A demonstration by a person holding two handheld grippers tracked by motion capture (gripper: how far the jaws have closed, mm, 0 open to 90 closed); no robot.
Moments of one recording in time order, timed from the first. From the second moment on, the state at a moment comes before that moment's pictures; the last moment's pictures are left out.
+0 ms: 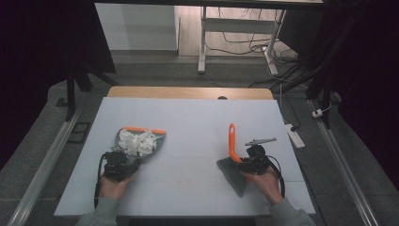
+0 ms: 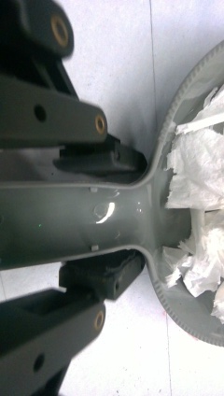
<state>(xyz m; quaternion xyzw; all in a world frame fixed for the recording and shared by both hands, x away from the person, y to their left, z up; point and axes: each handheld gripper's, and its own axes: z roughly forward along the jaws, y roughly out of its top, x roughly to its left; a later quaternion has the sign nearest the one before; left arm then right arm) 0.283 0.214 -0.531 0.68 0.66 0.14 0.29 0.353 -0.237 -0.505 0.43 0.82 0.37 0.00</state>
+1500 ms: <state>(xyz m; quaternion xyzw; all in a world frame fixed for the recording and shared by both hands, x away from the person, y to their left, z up) 0.238 0.231 -0.504 0.79 0.48 0.11 0.38 0.319 -0.260 -0.492 0.33 0.86 0.38 0.09</state>
